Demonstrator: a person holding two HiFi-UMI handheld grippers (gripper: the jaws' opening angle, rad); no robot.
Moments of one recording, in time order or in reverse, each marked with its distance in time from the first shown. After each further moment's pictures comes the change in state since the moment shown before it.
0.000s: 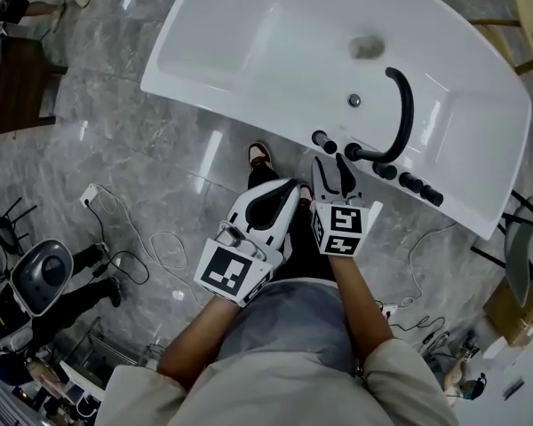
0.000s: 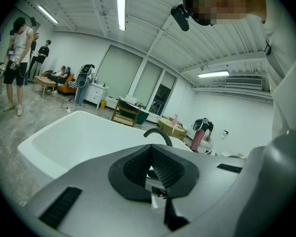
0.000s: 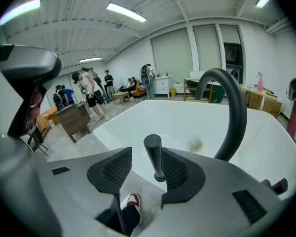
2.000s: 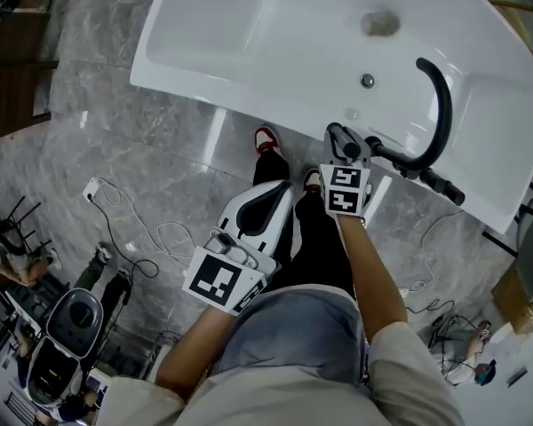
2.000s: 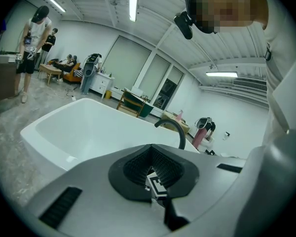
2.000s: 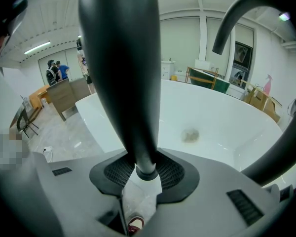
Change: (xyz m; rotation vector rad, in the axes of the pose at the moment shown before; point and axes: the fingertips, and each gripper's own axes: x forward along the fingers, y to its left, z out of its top) left arm 0.000 0.059 -0.034 -0.094 0.087 0.018; right arm 0.116 -0.027 -0.070 -0.105 0.182 -0.076
